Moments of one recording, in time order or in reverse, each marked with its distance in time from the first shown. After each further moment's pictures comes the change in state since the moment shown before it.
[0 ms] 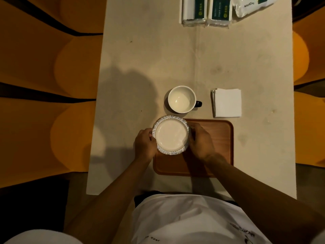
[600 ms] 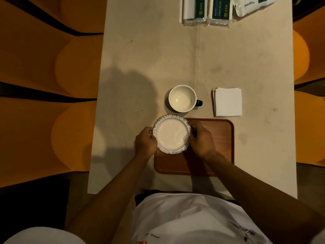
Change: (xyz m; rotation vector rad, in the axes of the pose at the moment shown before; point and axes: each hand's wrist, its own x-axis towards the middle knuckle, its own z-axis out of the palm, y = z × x) left_hand 0.009 -0.003 -0.001 -0.022 -0.055 -0.105; right_hand 0.003 -0.002 0.002 0.012 0.014 0.047
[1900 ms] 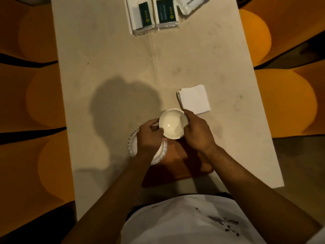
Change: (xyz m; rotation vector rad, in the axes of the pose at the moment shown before) left_hand -0.013 0.113 0.063 -0.294 -0.169 0.095; right_hand -0.002 -0.012 -0.094 -0.020 0.189 0.033
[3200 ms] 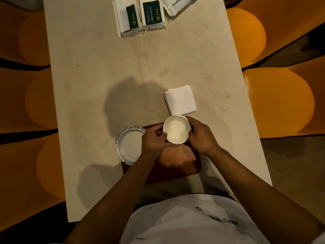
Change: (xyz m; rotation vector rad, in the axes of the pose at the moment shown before) left_hand -0.010 -0.017 0.061 0.206 -0.040 0.058; right_hand -0.006 0.064 -0.036 0.084 -0.149 0.051
